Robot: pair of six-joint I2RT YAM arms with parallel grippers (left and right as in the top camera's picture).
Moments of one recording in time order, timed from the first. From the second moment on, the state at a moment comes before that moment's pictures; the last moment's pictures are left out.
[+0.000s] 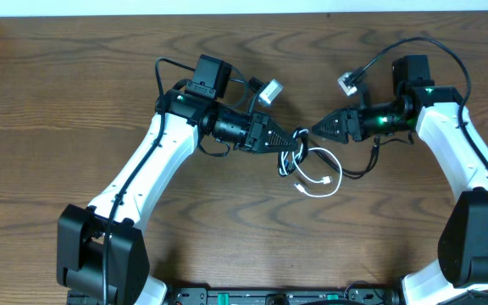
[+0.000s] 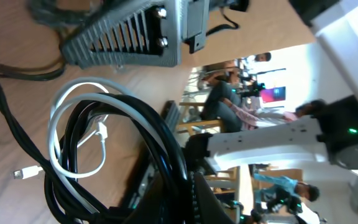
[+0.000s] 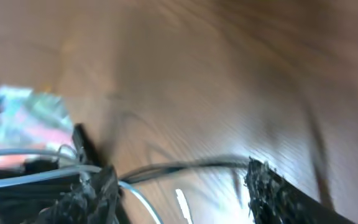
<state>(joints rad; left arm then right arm) -0.36 1.68 1.33 -0.79 1.25 -0.15 0.04 1.74 1.27 -0.86 -0.90 -0.14</state>
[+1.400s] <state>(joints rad) -0.36 1.68 1.33 -0.56 0.88 -0.59 0.26 1.74 1.27 -0.71 -1.14 0.13</state>
